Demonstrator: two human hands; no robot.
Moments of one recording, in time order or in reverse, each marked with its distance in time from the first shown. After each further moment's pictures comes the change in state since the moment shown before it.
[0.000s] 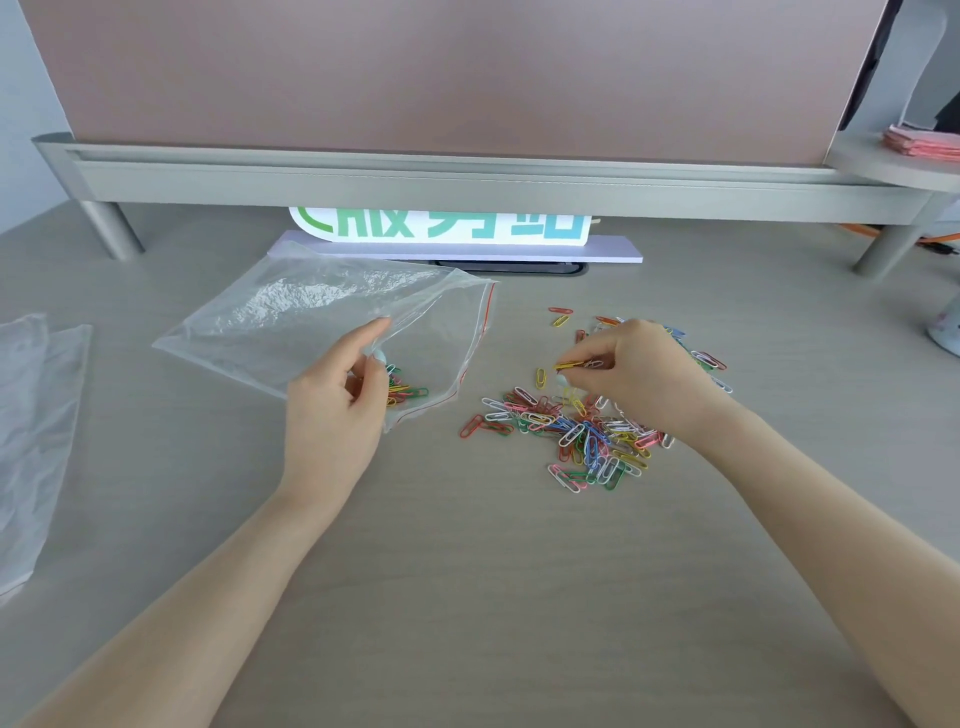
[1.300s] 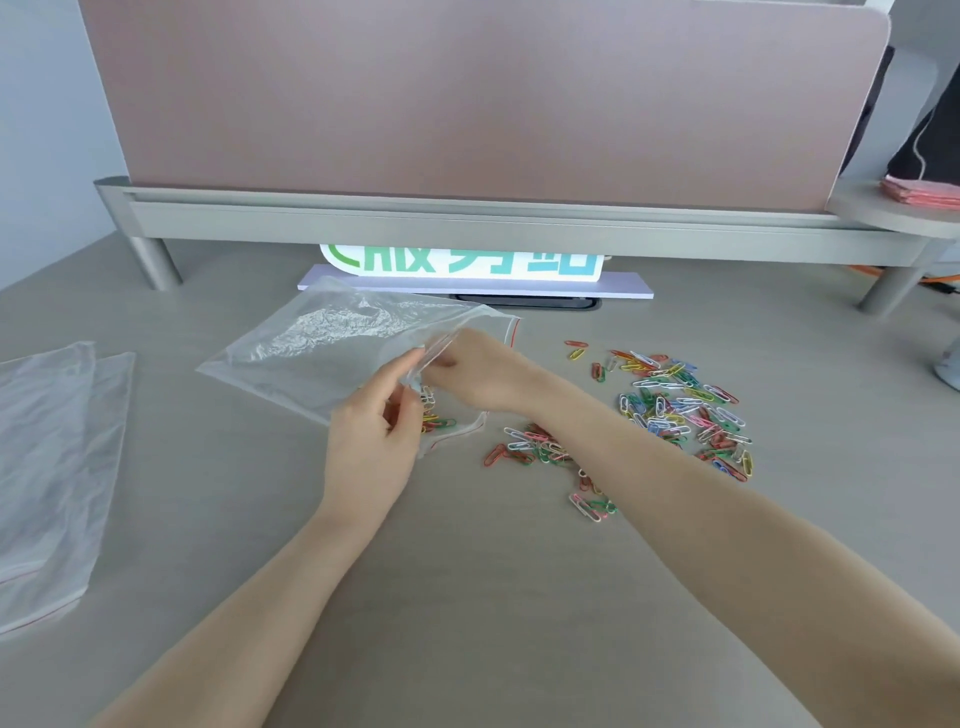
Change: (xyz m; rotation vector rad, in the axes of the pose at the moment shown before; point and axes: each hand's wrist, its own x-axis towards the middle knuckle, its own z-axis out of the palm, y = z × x) left_hand 0.003 -0.008 0.002 0.008 -0.009 0.070; right_hand 0.075 -0.085 0.079 0.066 -0.310 -0.169
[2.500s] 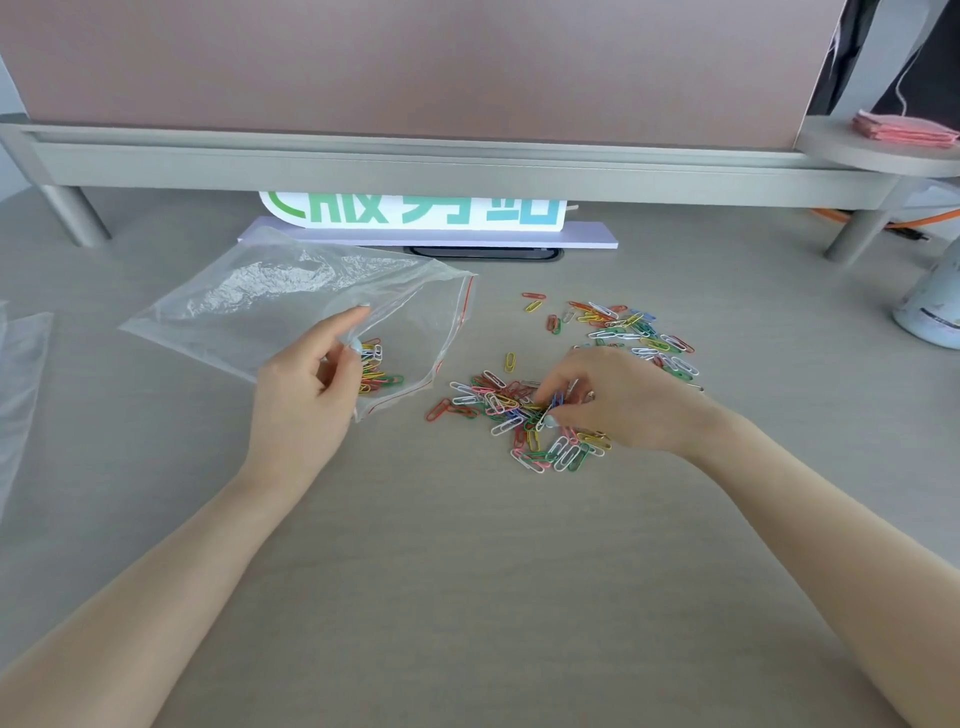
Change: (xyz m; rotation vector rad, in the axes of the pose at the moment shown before) left_hand -0.005 0.004 0.001 0.033 -0.058 0.030; right_hand -0.136 0.075 -0.051 -0.140 0.039 0.176
